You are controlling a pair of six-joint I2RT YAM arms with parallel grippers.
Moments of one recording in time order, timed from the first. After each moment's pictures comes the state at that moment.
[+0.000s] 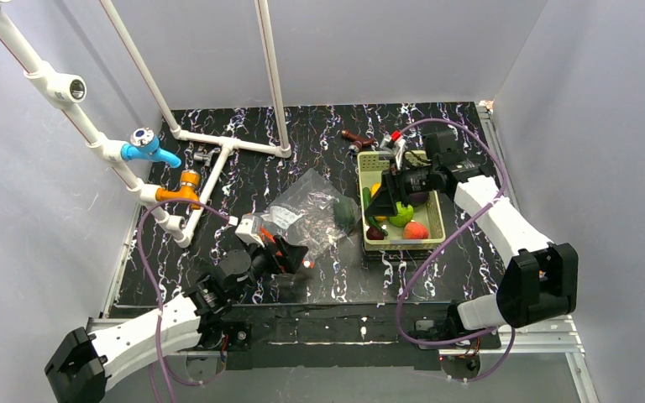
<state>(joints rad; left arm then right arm) -0.88 0.61 0.13 0.22 -0.27 -0.68 0.28 1.39 1.14 -0.64 -1.06 -0.15</state>
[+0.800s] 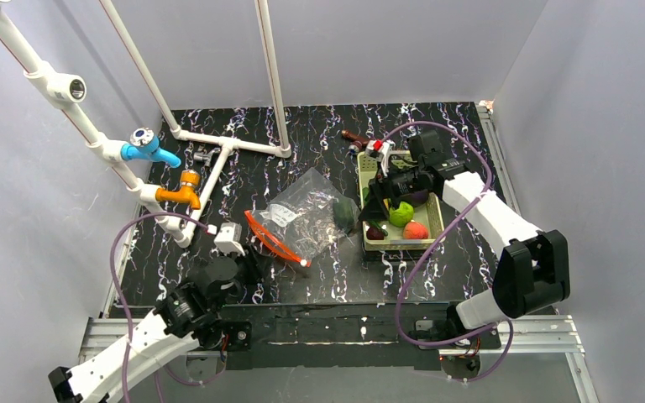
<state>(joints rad) -0.88 0.23 0.27 -0.46 -0.37 -0.65 0.37 1.46 1.16 -0.65 -0.92 -0.37</state>
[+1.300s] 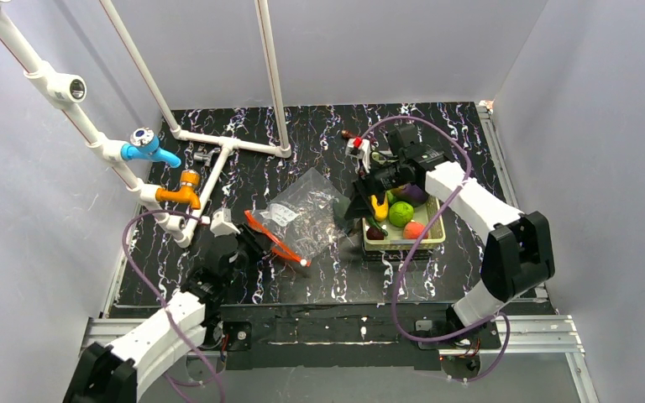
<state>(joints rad) -0.52 0.65 0.11 0.12 -0.17 -0.86 0.46 1.57 1.27 -0.65 -0.92 -0.35</state>
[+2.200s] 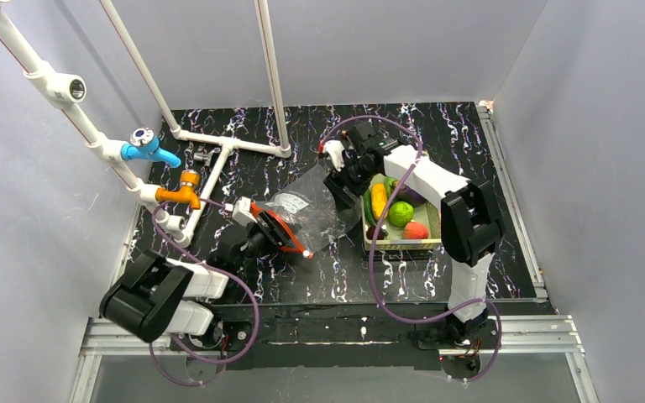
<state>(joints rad) -0.47 1.32 0.11 0.93 0.14 -0.98 0.58 1.92 1.58 -0.75 -0.40 -0.38</state>
